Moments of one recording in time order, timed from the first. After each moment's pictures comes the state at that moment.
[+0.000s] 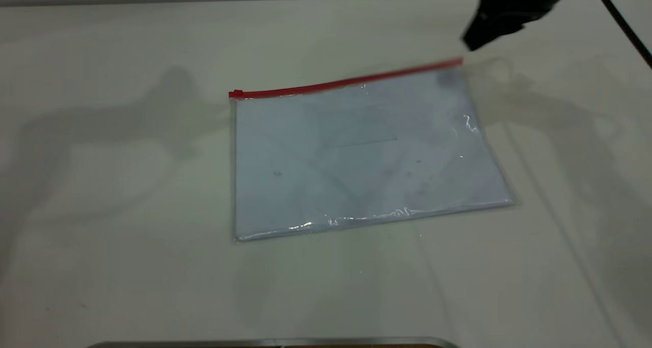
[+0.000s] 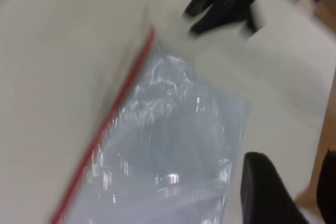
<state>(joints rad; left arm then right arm) -0.03 1.91 -1.70 -0.97 1.17 1.09 0.10 2.31 -1.48 0.67 0.45 -1.07</state>
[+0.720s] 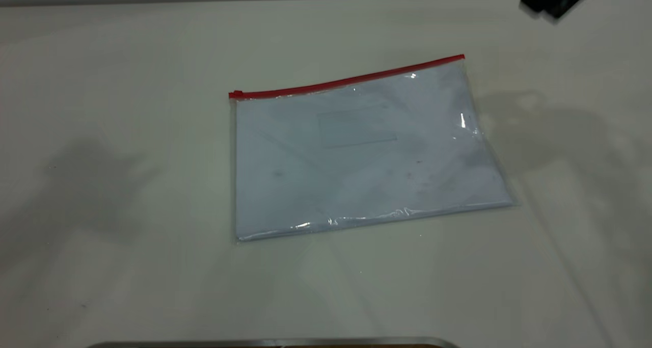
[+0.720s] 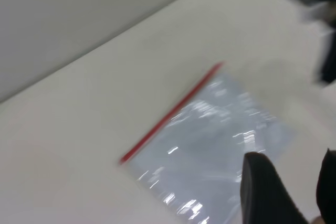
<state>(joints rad) -0.03 1.38 -1.70 -0.56 1.17 0.53 0.10 1.97 -1.48 0.48 1.19 -0.41</state>
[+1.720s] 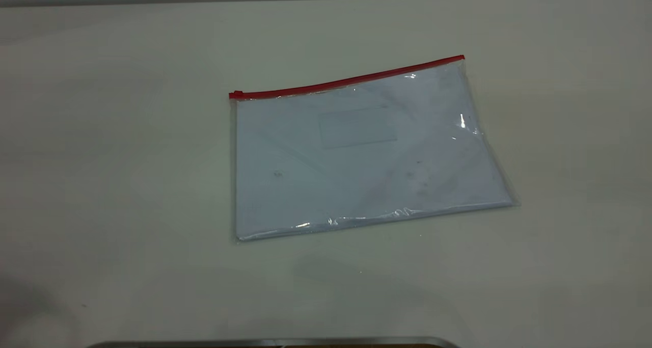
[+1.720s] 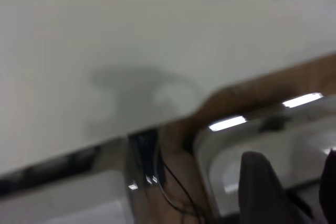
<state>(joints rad) -0.03 0.87 -0.78 -0.18 1.17 0.27 0.10 0.58 -0.63 0.13 1.23 -0.17</state>
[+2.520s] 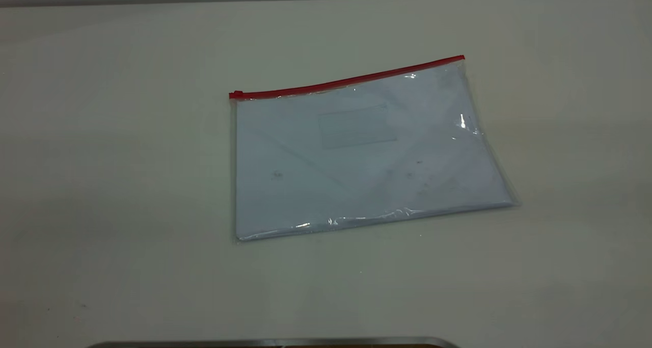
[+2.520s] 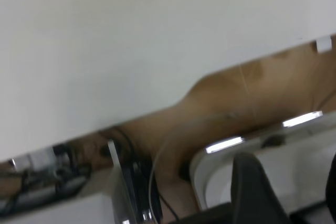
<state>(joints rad) -0.03 0.46 -0.49 -0.20 1.11 0.27 0.10 0.44 -0.48 0.03 1.10 -0.06</state>
